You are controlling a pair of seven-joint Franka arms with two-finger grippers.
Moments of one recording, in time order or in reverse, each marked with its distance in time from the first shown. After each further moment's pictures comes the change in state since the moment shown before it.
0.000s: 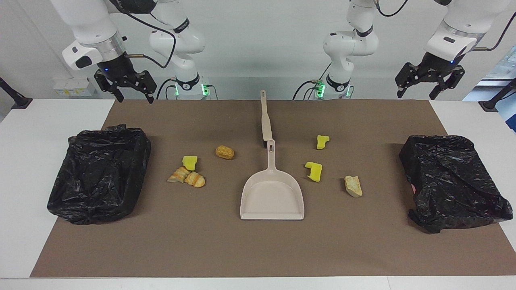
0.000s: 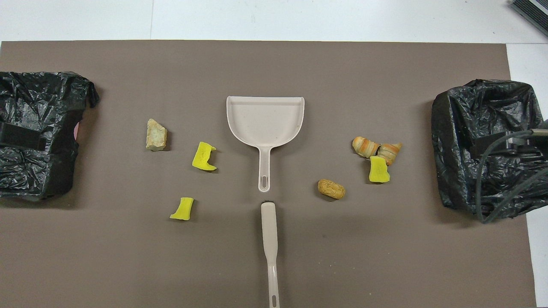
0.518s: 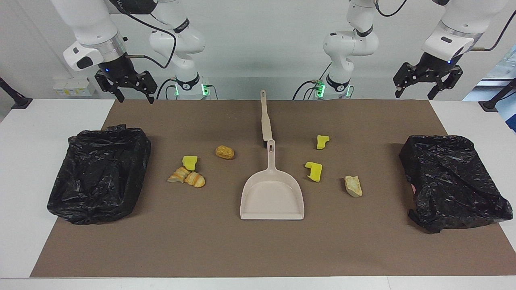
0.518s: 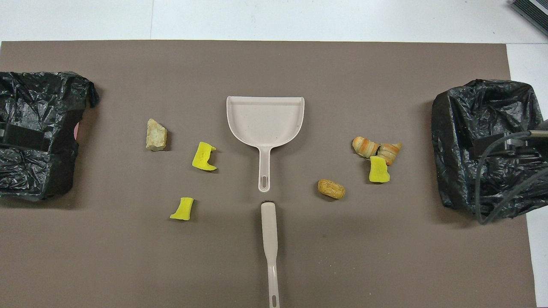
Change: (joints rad) left arm 0.000 0.000 -0.010 -0.001 0.000 0.000 0.002; right arm 0.000 -0.003 0.001 -0.007 0.000 0.000 0.000
